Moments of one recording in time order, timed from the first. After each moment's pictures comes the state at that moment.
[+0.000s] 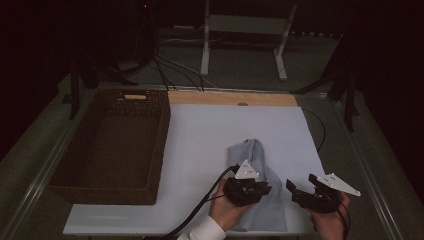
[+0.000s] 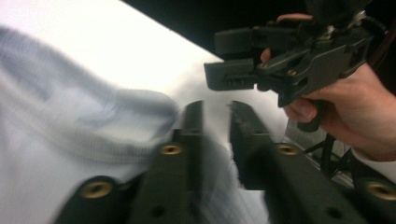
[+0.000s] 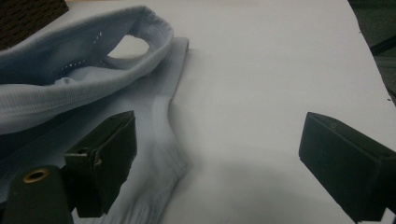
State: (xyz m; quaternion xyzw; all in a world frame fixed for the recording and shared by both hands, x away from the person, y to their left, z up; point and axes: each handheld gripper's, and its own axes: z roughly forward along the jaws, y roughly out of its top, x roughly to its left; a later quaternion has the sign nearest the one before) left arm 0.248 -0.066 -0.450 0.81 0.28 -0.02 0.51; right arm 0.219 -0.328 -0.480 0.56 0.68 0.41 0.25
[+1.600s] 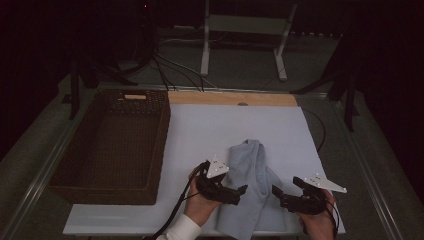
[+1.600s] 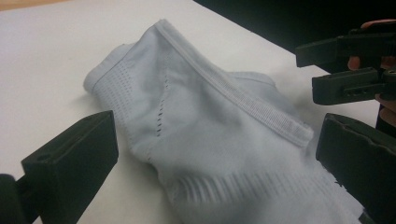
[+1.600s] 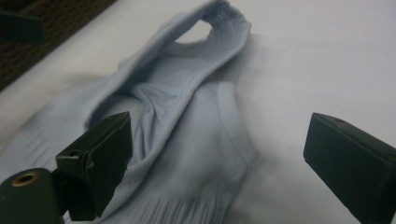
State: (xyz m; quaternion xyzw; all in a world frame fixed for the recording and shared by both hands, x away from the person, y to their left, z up) left arm 0.259 -0.002 -0.466 0.80 0.34 0.08 0.49; right arm 0.220 -0.300 -0.483 0.53 0.71 0.44 0.18
